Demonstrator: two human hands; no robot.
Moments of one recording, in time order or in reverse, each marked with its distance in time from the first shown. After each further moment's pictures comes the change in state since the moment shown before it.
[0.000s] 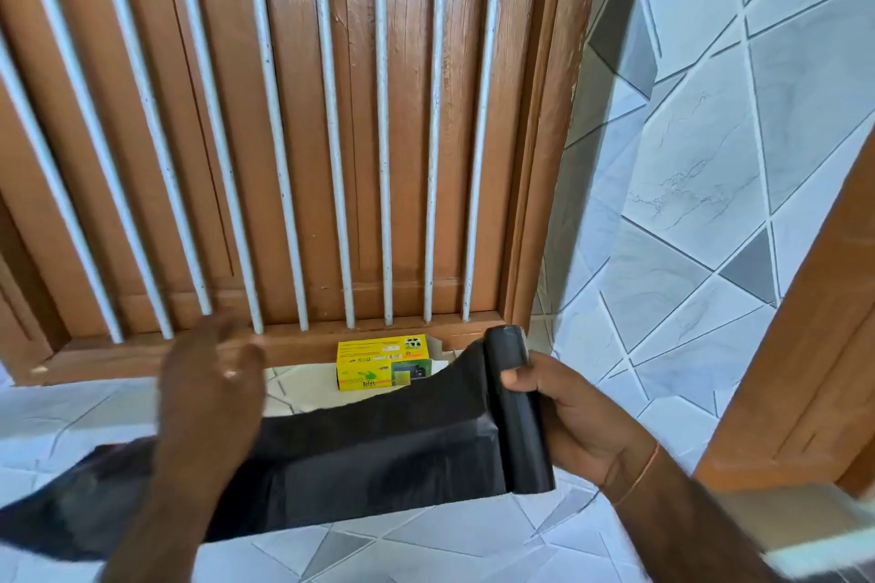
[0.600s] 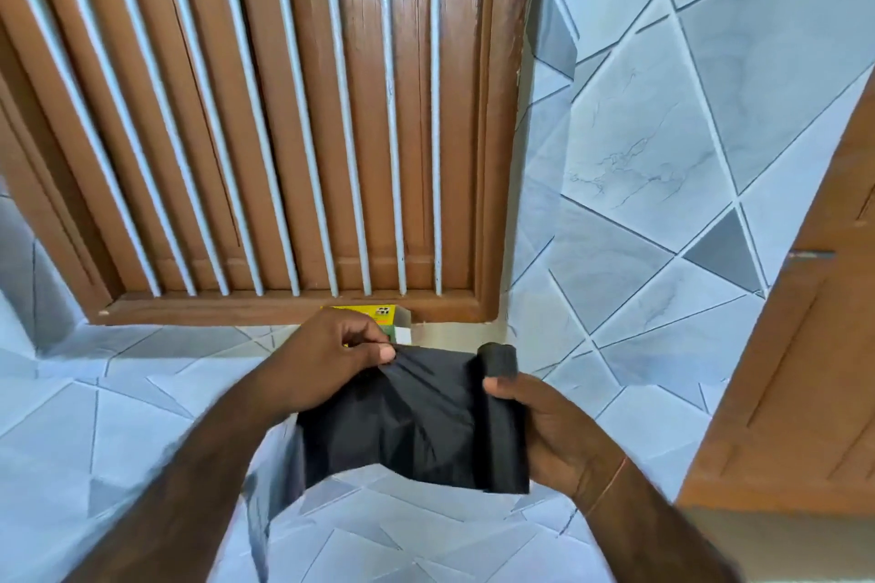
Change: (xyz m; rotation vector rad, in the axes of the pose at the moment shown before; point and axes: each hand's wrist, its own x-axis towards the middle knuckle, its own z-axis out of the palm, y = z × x) left_hand -0.090 0.123 0.066 0.000 -0.677 0.156; right_hand -0.070 -0.002 -0.076 0.132 -0.013 0.175
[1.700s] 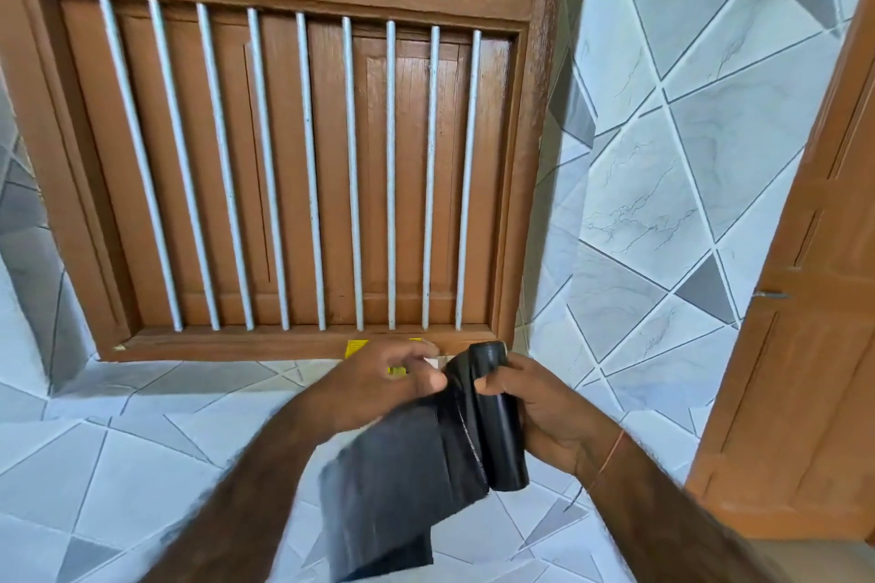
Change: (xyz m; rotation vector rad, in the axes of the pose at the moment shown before) left_hand -0.029 -0.023 -0.045 -0.216 -0.208 0.032; right_hand 0.008 0.000 0.090 -0.325 0.014 -0.182
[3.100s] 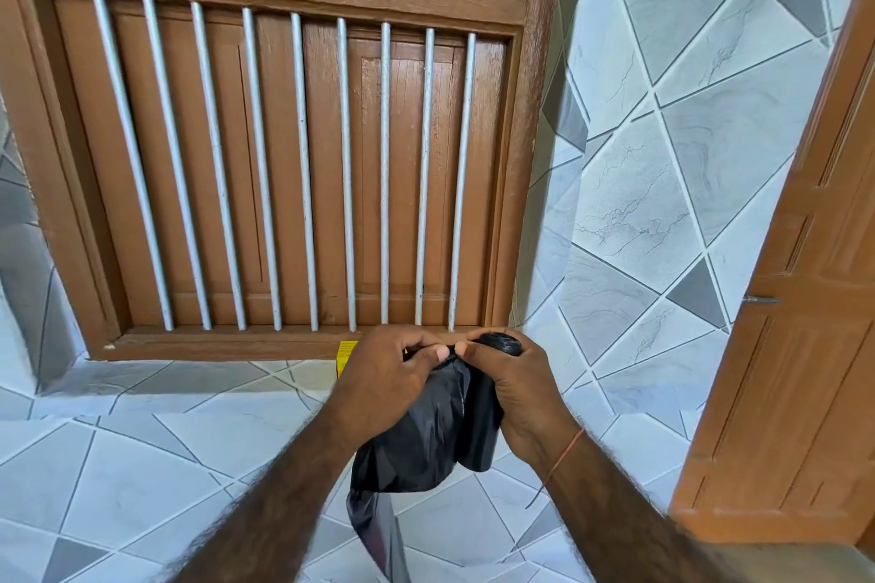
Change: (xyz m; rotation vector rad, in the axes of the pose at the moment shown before) left_hand 0.012 0.022 0.032 0.080 0.357 0.123; right_hand 0.010 -0.003 0.023 -0.010 0.471 -0.277
